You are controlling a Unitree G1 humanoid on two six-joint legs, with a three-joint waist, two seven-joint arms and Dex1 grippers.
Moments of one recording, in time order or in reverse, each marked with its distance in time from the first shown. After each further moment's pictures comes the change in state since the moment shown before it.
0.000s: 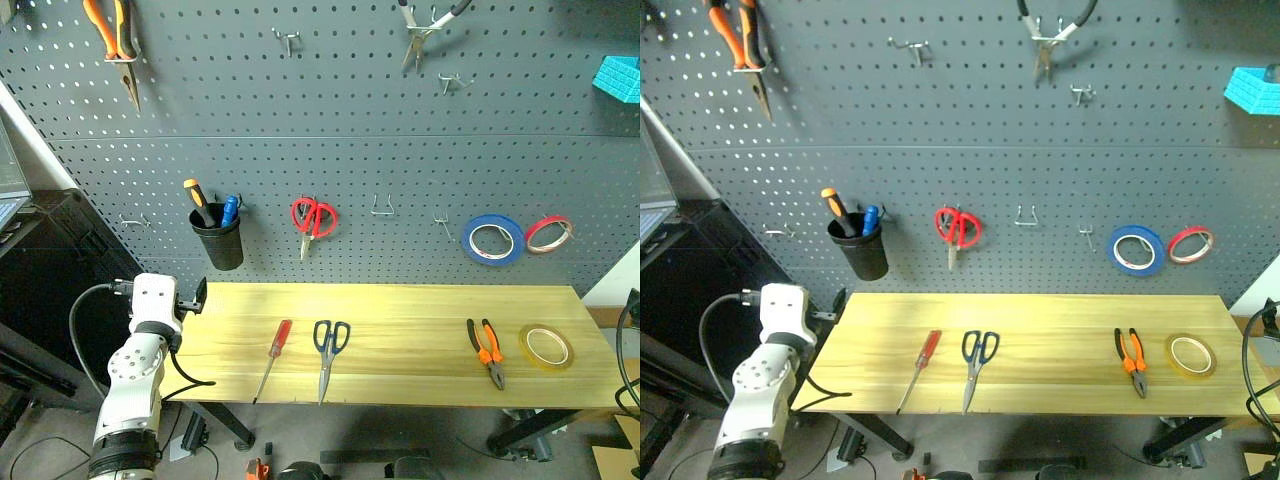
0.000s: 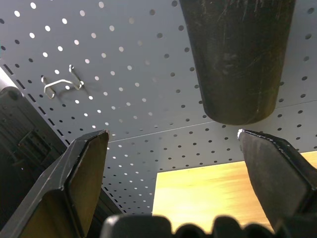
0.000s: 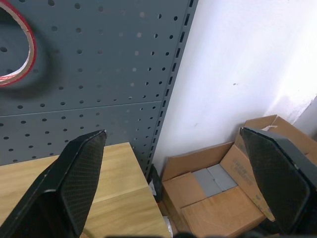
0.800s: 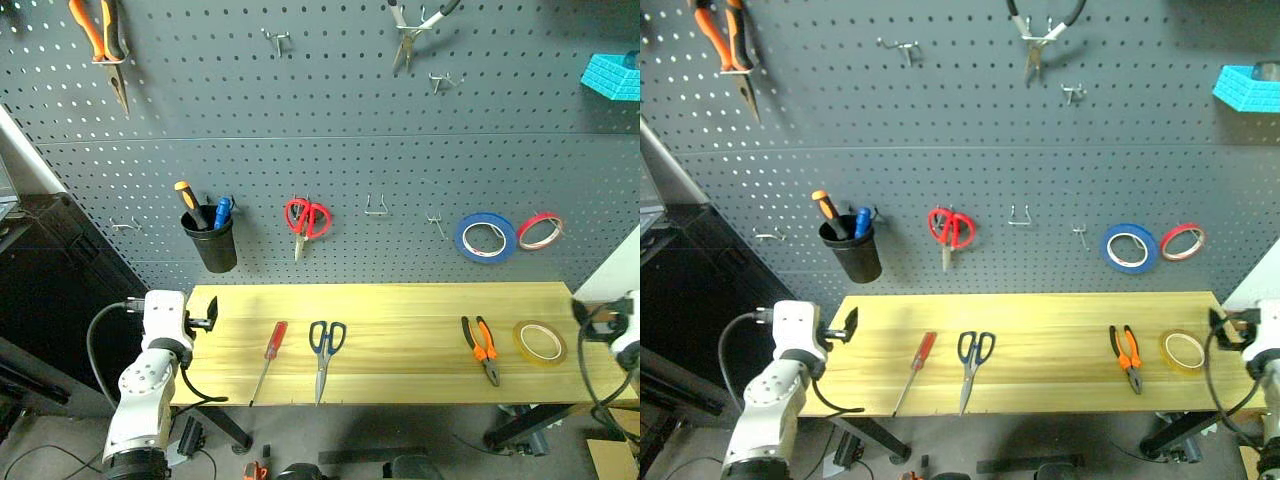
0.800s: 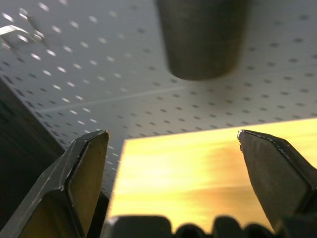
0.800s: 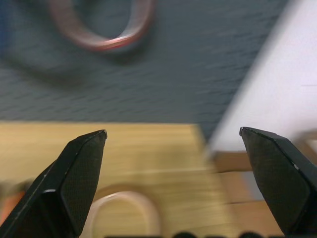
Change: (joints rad) left arm 0.114 -0.064 -0.050 -0.182 -0.041 0.201 -0.037; right arm 0.201 0.137 0.125 -0.407 0.035 0.175 0.163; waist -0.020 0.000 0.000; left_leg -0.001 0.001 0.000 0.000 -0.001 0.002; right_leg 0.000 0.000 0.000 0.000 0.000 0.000
